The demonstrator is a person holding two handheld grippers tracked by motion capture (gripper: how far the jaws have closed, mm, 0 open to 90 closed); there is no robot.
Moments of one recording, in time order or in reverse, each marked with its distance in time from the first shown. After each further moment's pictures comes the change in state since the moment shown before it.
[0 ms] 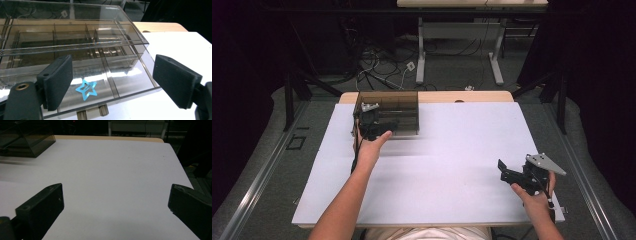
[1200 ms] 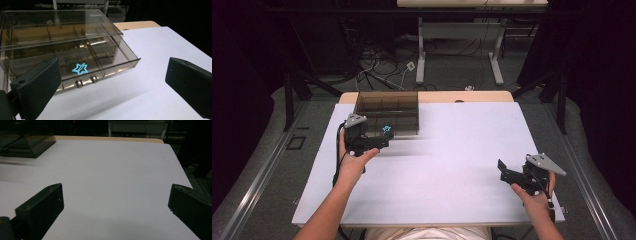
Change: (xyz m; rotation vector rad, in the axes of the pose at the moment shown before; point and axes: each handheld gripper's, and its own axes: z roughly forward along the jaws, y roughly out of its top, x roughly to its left) left arm 0.005 -0.023 -0.064 -0.049 -0.127 0.088; right arm 0.001 0.001 -0.001 -0.004 0.004 -0.004
